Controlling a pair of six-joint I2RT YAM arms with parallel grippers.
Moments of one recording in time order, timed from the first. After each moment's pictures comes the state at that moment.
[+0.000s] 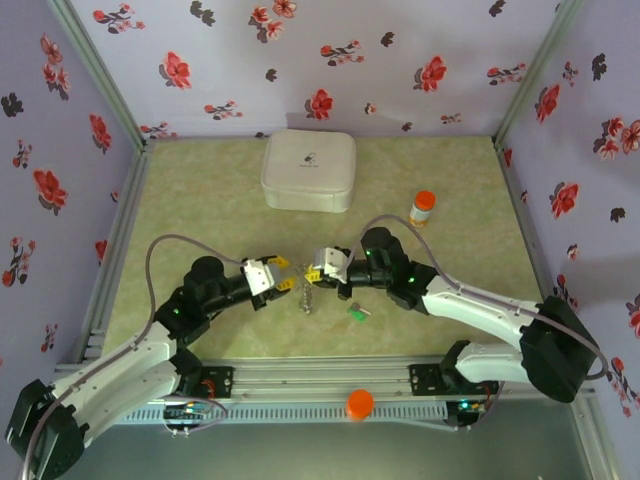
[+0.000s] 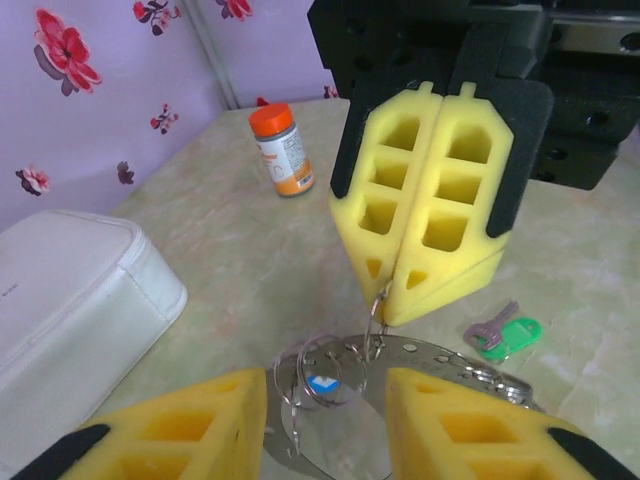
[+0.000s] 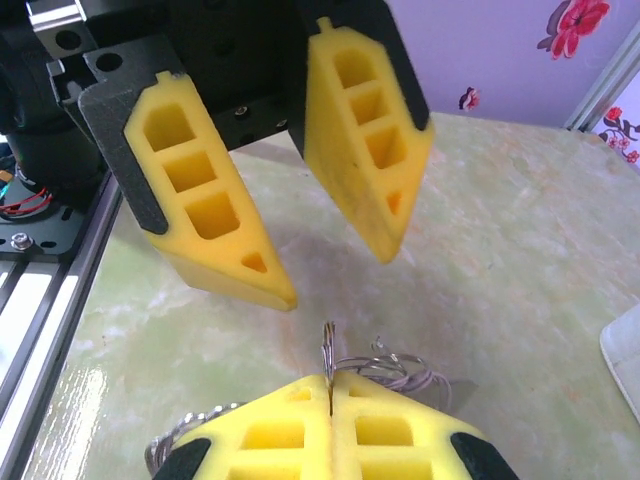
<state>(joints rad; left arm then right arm) -0.71 0.74 0.33 0.20 0.41 0.36 0.85 1.22 0.65 0.16 -0.56 -0.46</state>
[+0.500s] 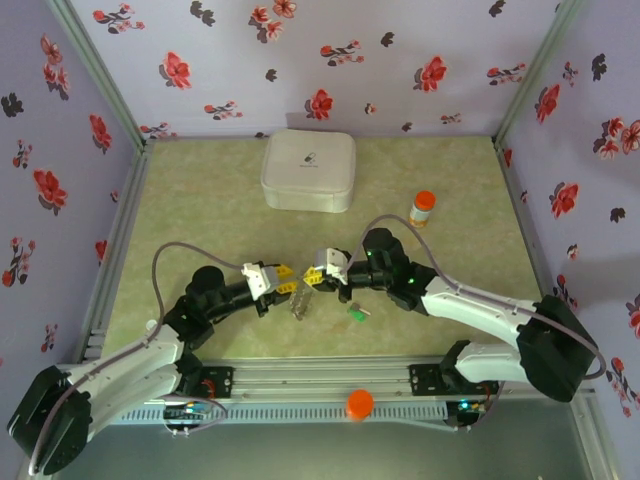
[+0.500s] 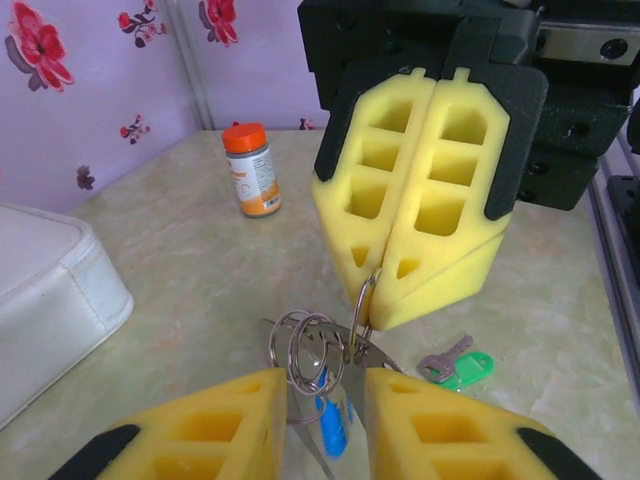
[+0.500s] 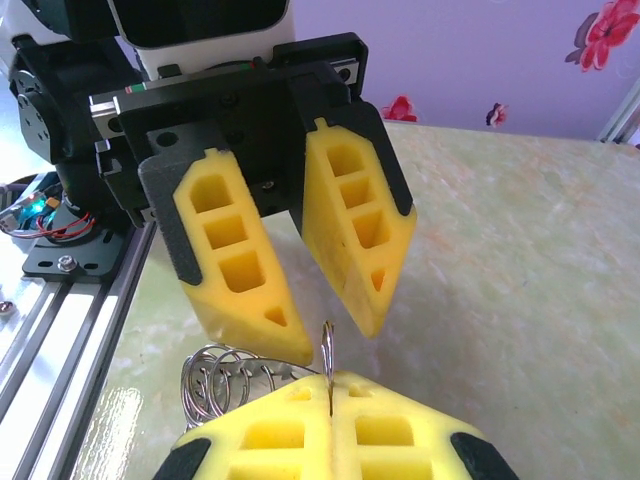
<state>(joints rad) -0.71 0.81 0.21 0.46 0.47 0.22 0.84 1.23 0.63 0.21 -0.63 -0.41</state>
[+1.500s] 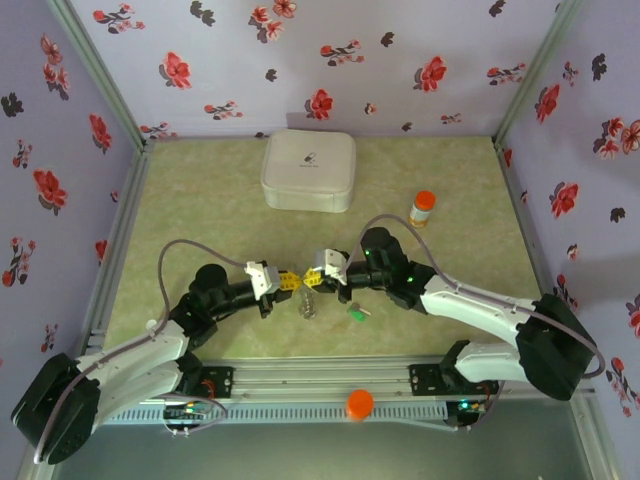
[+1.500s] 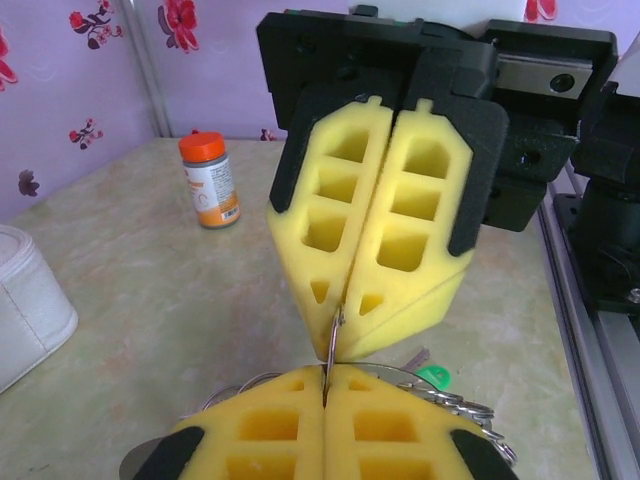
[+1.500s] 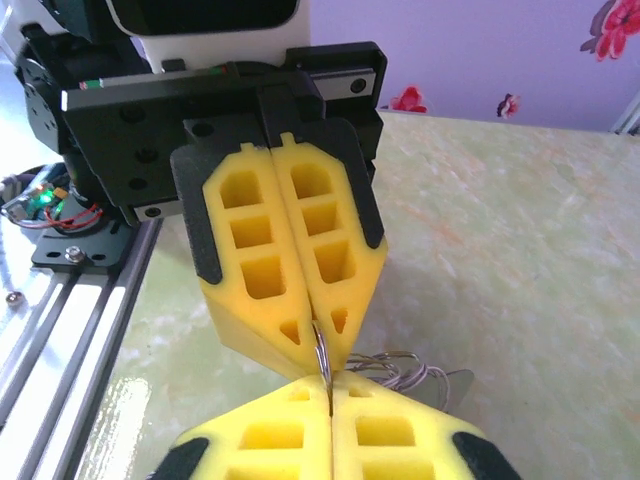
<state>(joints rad) -0.71 0.89 0.21 0.55 0.56 0.16 0.85 1.24 0.65 0.16 -0.63 -0.43</state>
